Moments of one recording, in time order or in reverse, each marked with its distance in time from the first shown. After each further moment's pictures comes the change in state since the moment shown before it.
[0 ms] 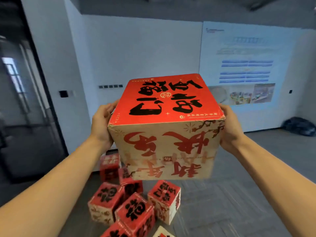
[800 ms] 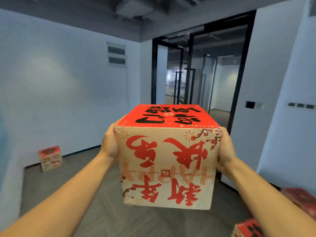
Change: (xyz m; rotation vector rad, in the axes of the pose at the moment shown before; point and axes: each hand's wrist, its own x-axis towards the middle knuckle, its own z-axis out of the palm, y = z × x) left_hand -0.310 0.282 -0.537 0.339 0.888 0.364; right_hand -0.226 0.102 0.678 0.272 -1.021 0.292
